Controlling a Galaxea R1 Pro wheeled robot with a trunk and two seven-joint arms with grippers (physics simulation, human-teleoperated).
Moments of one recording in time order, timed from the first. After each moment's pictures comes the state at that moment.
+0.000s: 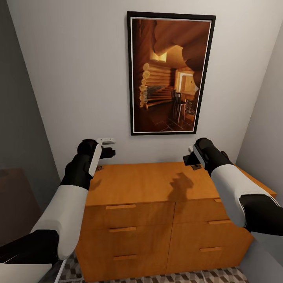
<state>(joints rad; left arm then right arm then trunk) -1.06 -0.14 0.04 -1.04 0.04 1.04 0.20 -1.28 -0.05 0.09 -0.51 0.14 1.04 0.10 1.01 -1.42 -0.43</state>
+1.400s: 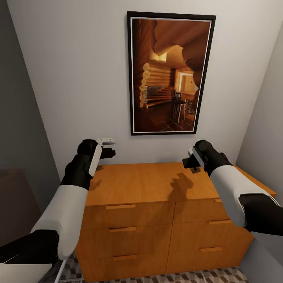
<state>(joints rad) -1.06 -0.14 0.04 -1.04 0.03 1.04 0.20 -1.28 -0.05 0.08 -0.46 0.12 1.04 0.11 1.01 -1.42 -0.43</state>
